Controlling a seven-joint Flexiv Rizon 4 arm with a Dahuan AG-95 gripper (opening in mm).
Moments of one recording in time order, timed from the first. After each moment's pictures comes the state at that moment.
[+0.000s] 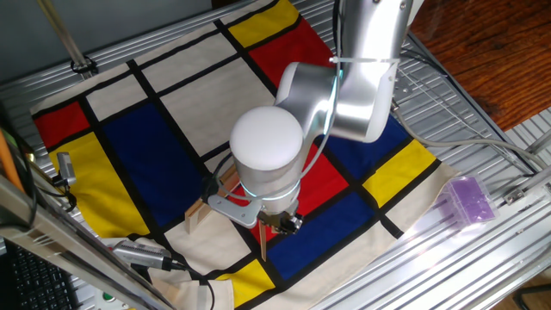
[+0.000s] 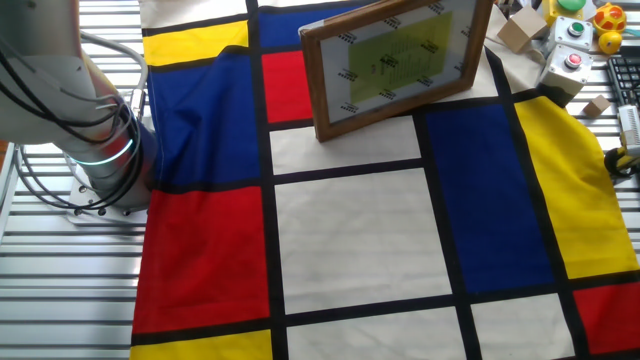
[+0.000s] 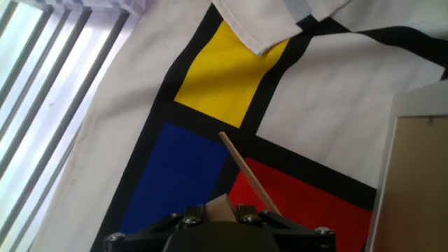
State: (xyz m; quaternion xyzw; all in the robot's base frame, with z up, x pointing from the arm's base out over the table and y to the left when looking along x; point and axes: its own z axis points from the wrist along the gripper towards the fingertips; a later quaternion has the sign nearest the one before) arm 0.482 0.319 0.116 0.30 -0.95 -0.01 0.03
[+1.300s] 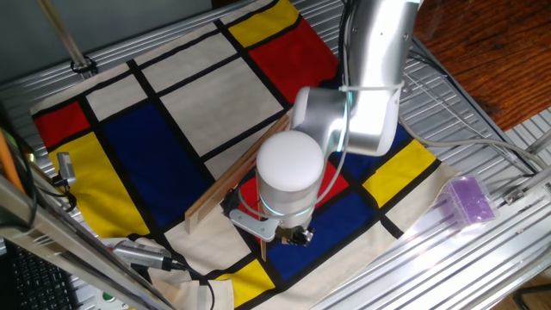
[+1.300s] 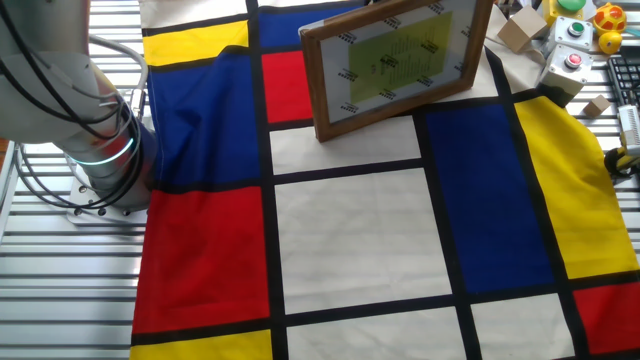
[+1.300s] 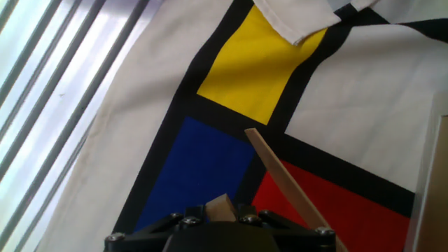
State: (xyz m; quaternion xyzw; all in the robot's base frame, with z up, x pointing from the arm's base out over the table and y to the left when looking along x) arm 0.469 0.337 0.059 0.29 -0.96 -0.01 0.02
